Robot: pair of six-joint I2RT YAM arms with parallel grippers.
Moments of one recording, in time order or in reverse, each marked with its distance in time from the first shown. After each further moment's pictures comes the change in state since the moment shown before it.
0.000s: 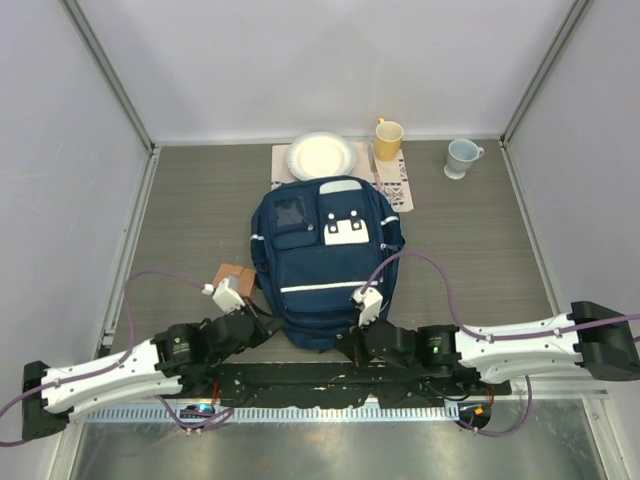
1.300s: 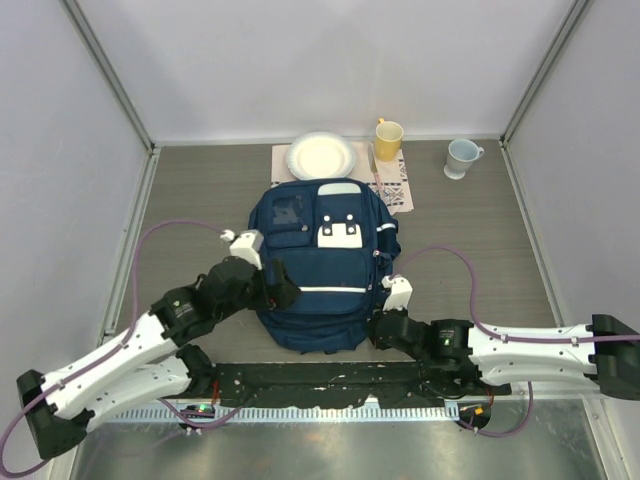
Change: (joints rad) left arm 0.303 0.208 0.364 -0.128 0.230 0.602; right arm -0.143 -0.145 -0.047 -0.289 0.134 0.139
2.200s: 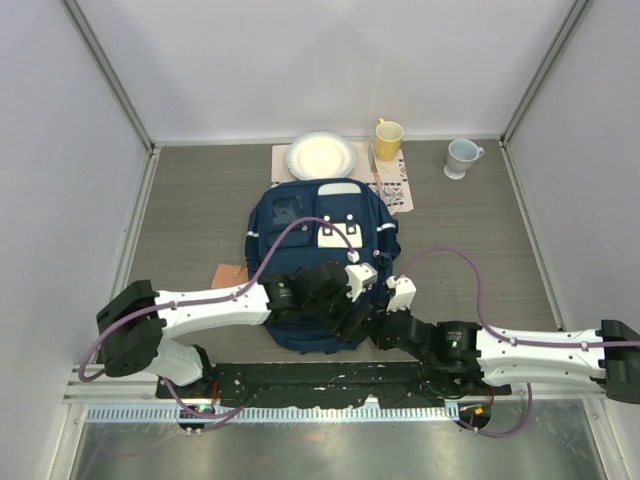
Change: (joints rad) left arm -0.259 0.697 0.228 0.338 0.427 0.458; right arm 0.000 -0.077 -0.030 0.015 -0.005 -0.021
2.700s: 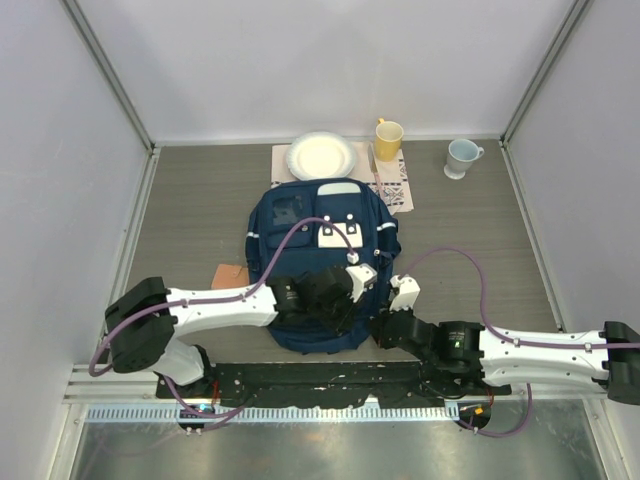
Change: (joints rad) left arm -0.017 0.079 0.011 0.012 -0.110 -0.011; right arm 0.000 -0.031 -0.001 -0.023 0.015 0.023
